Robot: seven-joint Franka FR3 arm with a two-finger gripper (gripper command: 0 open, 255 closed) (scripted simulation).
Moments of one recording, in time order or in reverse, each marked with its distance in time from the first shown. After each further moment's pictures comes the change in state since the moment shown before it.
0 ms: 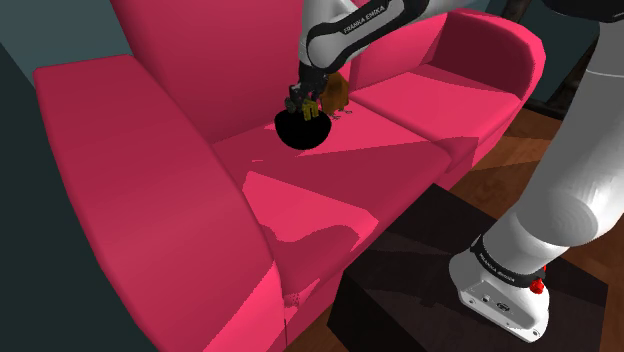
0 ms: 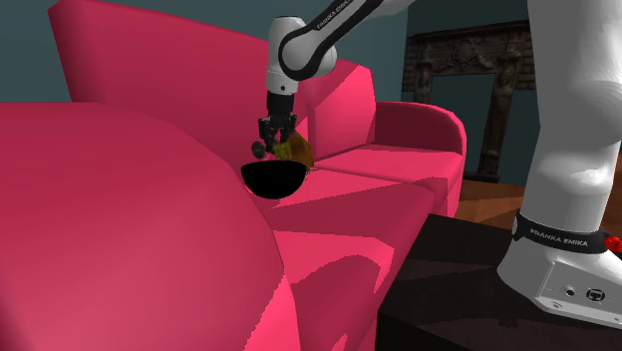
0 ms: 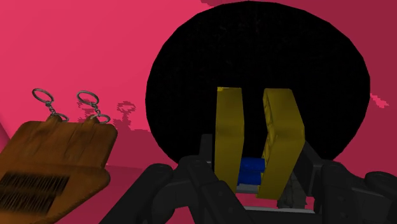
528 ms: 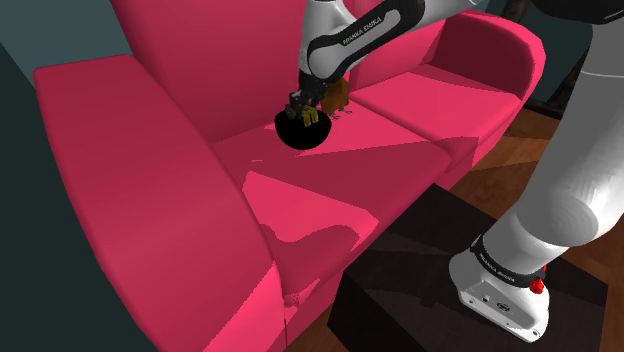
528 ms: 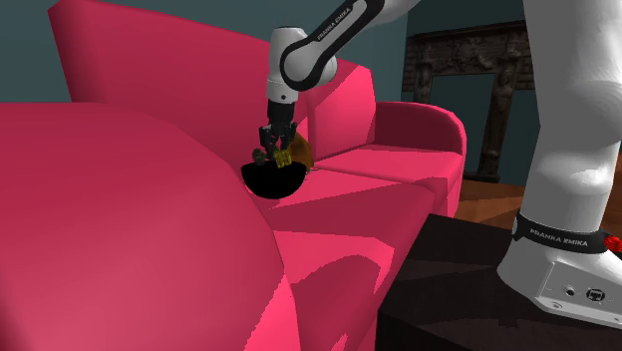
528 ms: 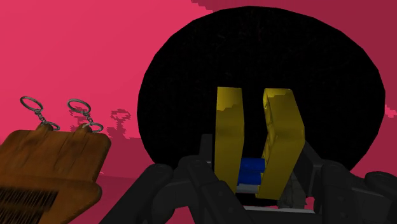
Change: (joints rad) arm 0.004 0.026 -0.007 -0.024 -0.017 0.049 0.016
